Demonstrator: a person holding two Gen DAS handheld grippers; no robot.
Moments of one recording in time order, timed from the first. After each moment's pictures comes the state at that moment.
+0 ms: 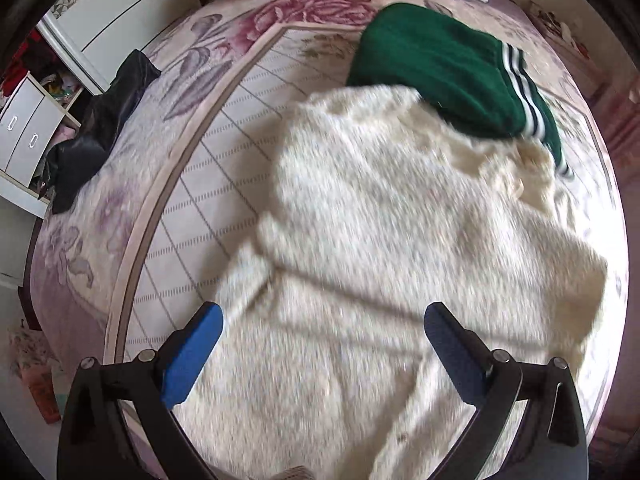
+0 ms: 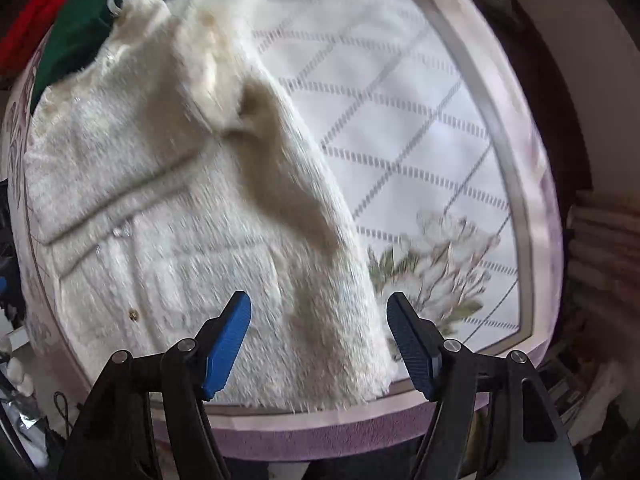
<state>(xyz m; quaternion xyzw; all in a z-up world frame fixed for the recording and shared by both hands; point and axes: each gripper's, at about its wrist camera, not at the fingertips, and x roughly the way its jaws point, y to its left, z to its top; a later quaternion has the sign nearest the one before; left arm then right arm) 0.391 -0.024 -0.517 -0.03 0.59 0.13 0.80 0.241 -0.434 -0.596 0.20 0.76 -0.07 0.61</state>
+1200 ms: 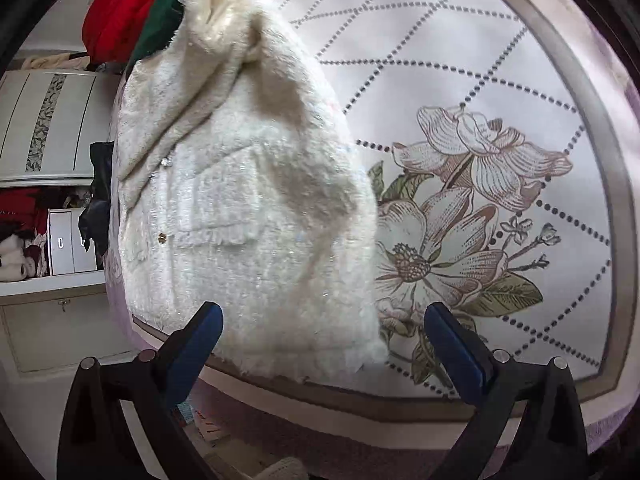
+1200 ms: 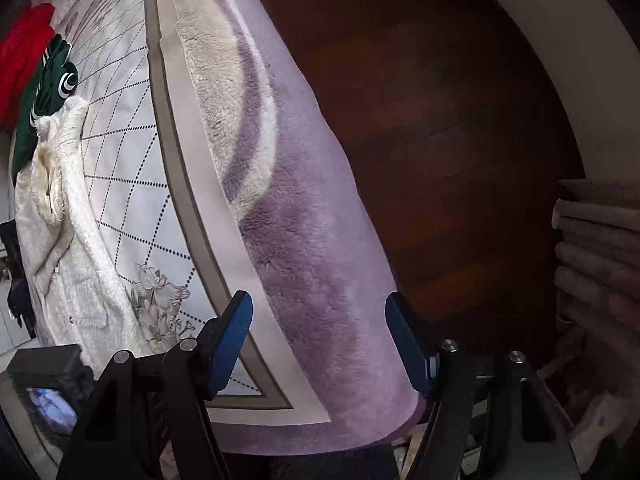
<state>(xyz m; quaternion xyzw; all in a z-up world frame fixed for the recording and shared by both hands) 0.226 -0.423 -0.660 0.29 0.67 0.13 0.67 0.206 -0.740 -0.624 0.23 0.72 -0.06 0.65</state>
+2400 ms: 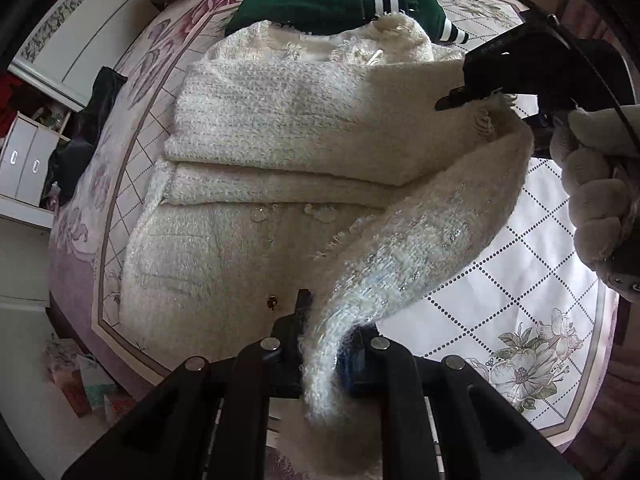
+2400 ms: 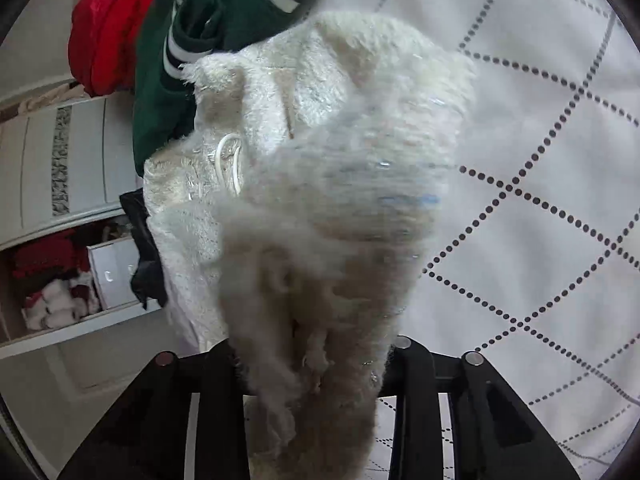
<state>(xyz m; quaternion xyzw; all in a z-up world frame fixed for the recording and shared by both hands) 0.308 -0.212 -0.535 0.04 0.64 0.12 0.76 0.480 -0.396 -0.643 0.34 0.68 0.17 0.63</state>
